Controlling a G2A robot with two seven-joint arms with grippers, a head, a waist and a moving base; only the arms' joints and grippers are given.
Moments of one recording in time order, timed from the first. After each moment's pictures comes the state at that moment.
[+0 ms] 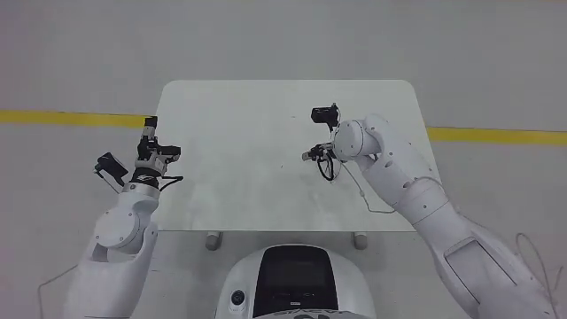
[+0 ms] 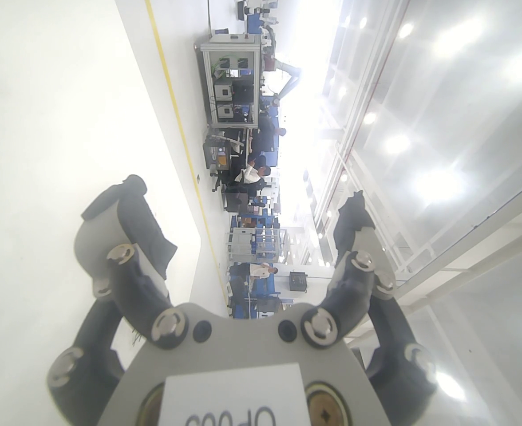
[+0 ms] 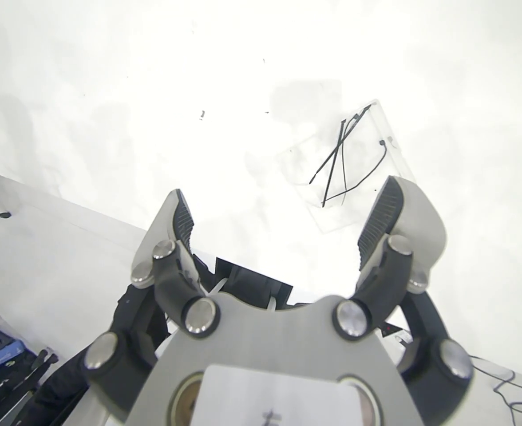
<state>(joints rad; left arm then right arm) 1.73 -1.15 -1.60 -1.80 -0.42 0.00 0.00 -0.85 -1.33 0.84 -1.21 -0.76 0.34 1.18</state>
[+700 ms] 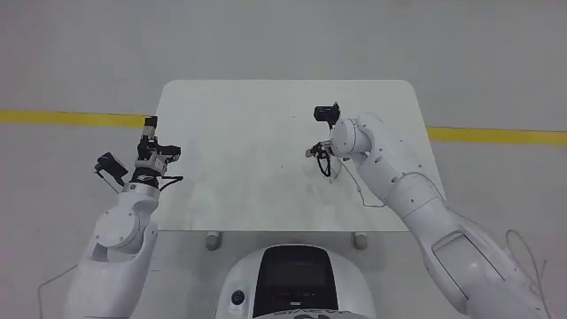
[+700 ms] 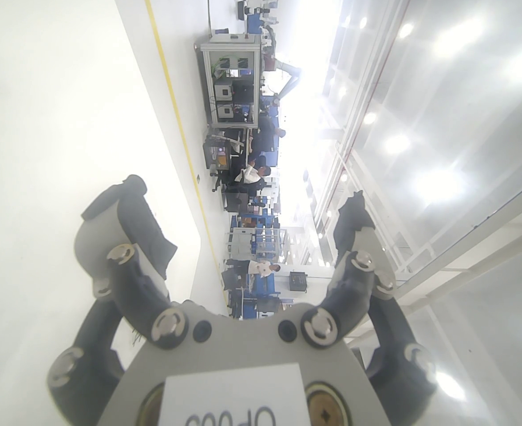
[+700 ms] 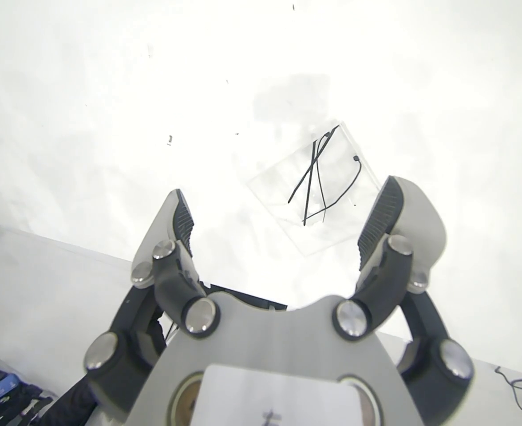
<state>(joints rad) 1.73 -1.15 -1.60 -1.80 -0.42 0.00 0.00 -0.83 -1.40 0.87 -1.05 -0.85 0.34 1.15</state>
